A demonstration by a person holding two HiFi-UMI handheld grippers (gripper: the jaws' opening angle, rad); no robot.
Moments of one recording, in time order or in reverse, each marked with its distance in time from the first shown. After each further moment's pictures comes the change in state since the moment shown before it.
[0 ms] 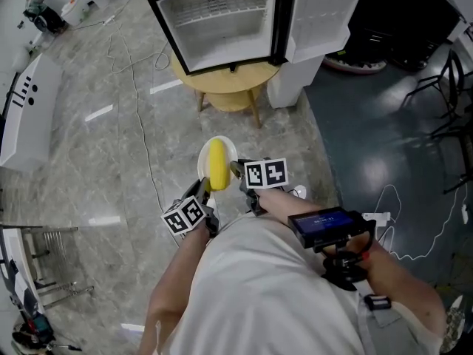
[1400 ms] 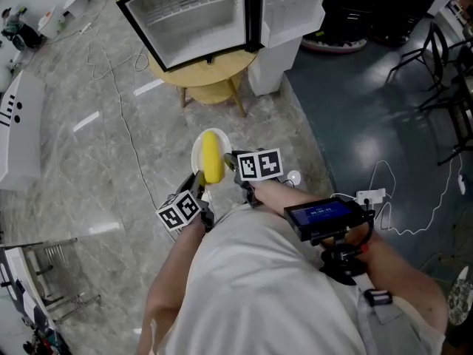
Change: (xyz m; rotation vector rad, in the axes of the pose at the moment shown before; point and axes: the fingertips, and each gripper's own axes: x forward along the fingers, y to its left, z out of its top) left arm 0.014 -0.020 -0.013 0.057 0.057 -0.047; right arm -0.022 -0.022 -0.004 0.023 -0.033 -0.050
